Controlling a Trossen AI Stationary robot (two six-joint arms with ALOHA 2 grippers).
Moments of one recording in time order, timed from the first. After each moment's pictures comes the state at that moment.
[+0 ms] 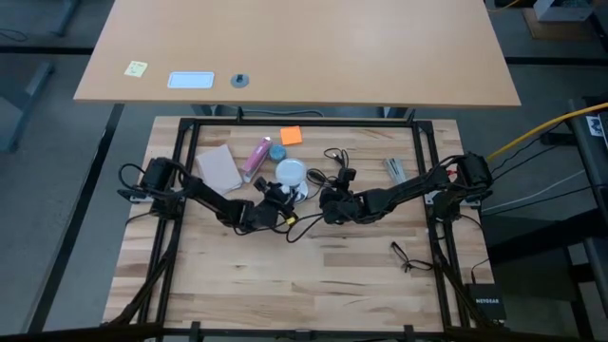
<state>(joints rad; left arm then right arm) -0.19 1.90 0.70 0.72 -1.01 -0.18 0.15 1.73 0.92 -0.19 0.85 -0.06</state>
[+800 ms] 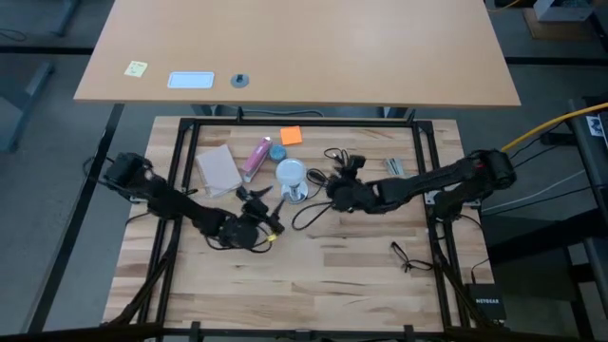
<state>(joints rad) -0.42 1.60 0.70 0.44 -1.29 -0.26 0.12 1.51 0.92 -0.24 0.90 -0.19</state>
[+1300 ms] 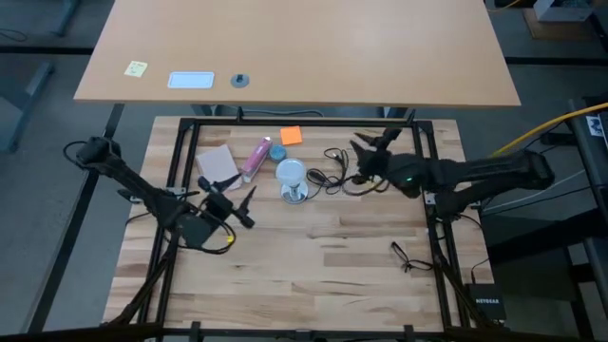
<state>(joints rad) -0.60 1.20 0.70 0.29 -1.55 0.02 0.08 1.08 0.92 -0.07 0.93 -0.63</state>
